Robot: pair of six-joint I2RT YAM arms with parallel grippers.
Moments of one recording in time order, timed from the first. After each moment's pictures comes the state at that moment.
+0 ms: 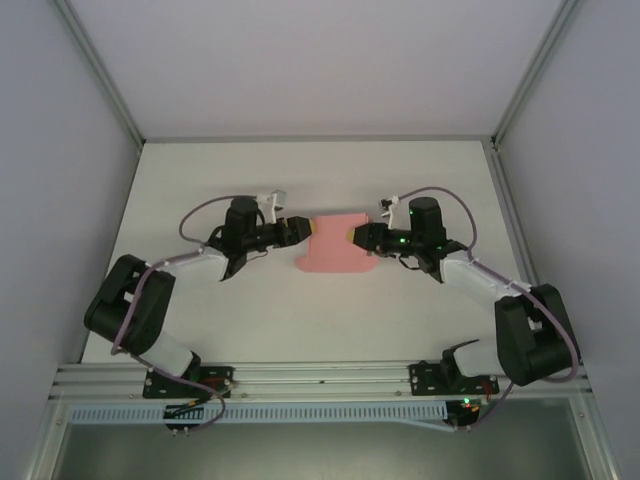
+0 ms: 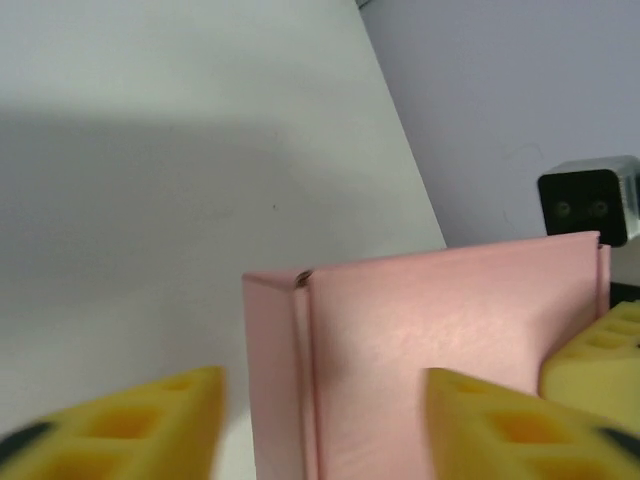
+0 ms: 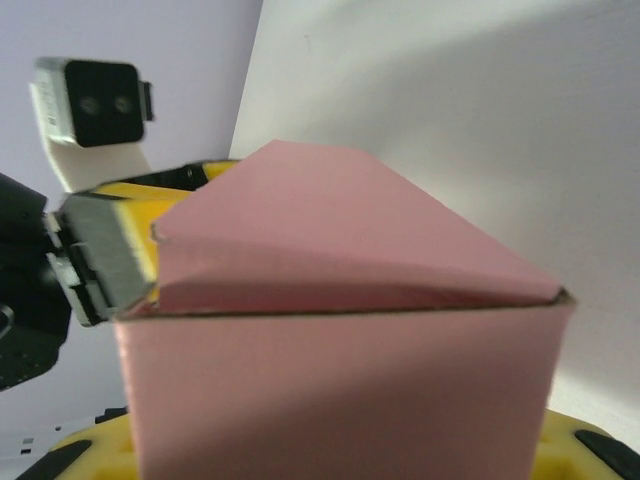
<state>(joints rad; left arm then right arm) -0.52 1.54 0.73 0.41 0.55 -0.72 0.34 1.34 0.67 0.09 -0.81 0.69</state>
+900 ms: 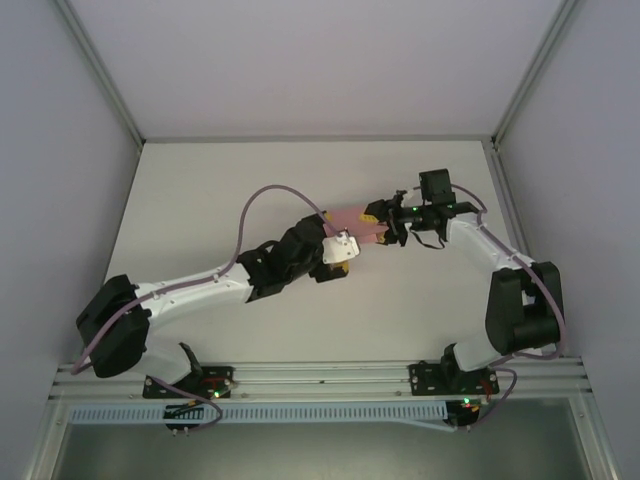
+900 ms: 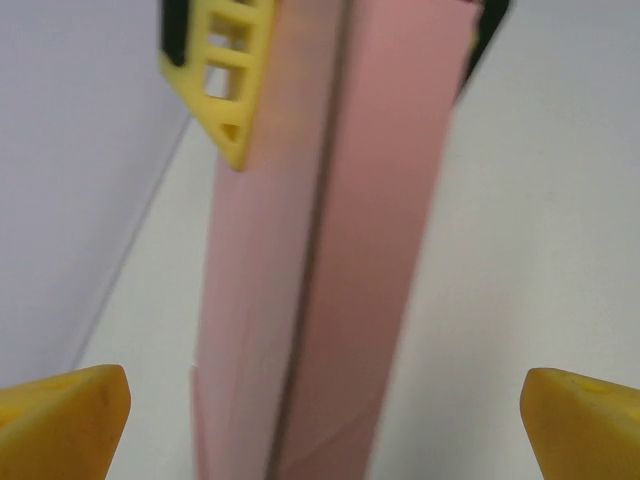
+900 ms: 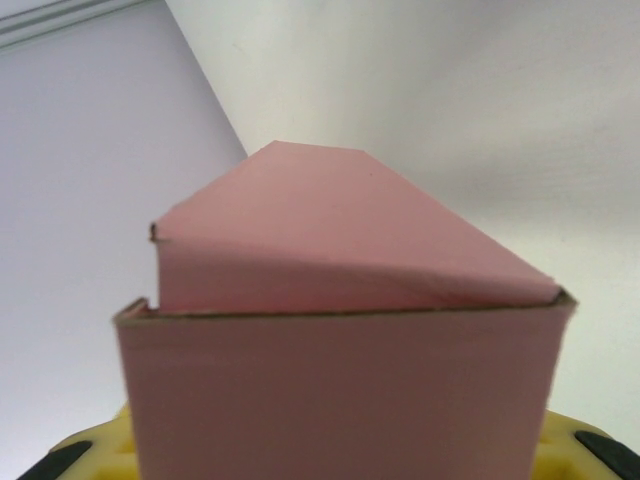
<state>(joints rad) -1.03 1.45 0.95 -0.02 -0.26 0.59 0.21 1.50 1.02 -0.43 -0.99 1.09</state>
